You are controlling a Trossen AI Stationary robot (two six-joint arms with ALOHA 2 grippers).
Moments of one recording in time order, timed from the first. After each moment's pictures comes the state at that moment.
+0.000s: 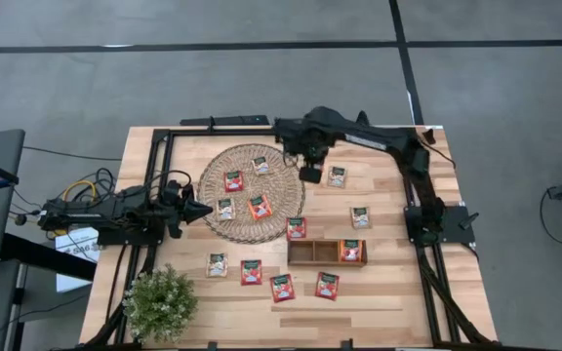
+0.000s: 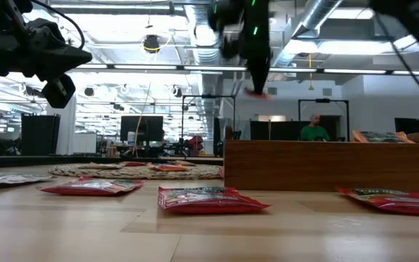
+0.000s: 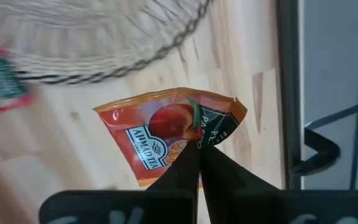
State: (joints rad) left arm 0.00 0.00 0.00 0.03 0.00 -0.60; right arm -0.27 2.05 2.10 -1.57 0.26 -0.07
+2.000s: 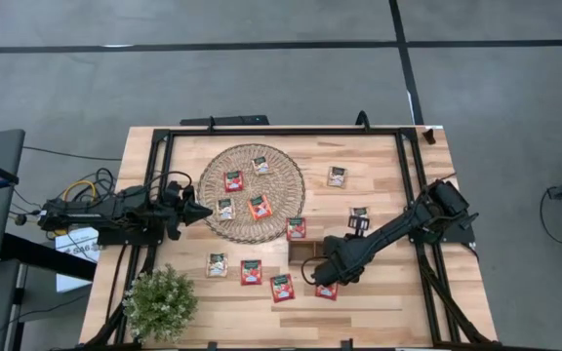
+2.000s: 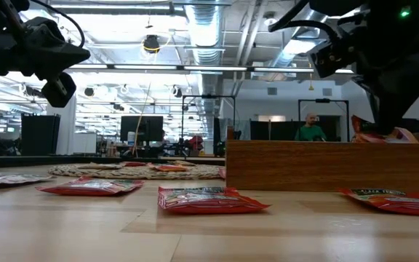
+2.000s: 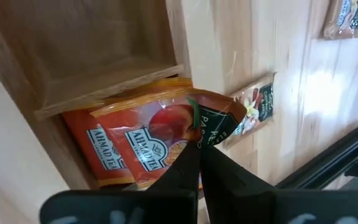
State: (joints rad) left arm 0.00 0.00 0.00 0.03 0.04 -0.60; right arm 0.49 1.92 1.35 -1.39 0.27 0.73
